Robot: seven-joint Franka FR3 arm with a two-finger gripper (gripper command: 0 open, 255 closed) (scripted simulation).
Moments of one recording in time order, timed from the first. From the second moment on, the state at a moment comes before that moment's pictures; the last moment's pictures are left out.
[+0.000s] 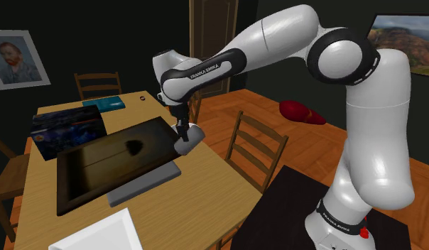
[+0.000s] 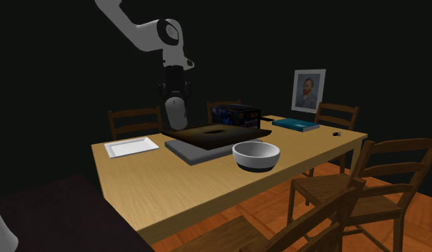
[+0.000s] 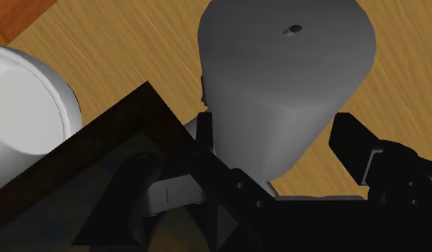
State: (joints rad) arm 0.26 0.37 0.02 -1.69 -0.16 1.89 -0.37
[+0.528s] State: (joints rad) arm 0.37 0.32 0.08 -1.75 -0.15 1.89 -0.21
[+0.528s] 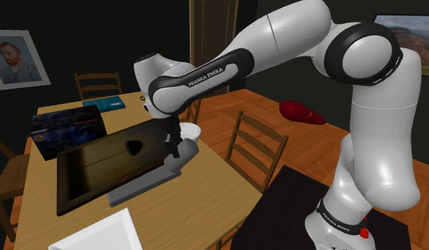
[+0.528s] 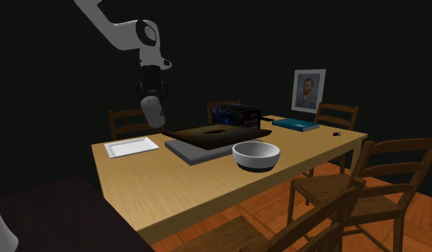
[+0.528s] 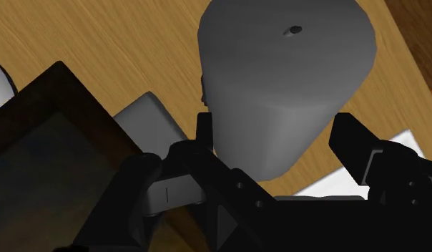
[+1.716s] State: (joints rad) arm 0.44 0.39 0.12 -1.84 -0.15 2.02 -0.08
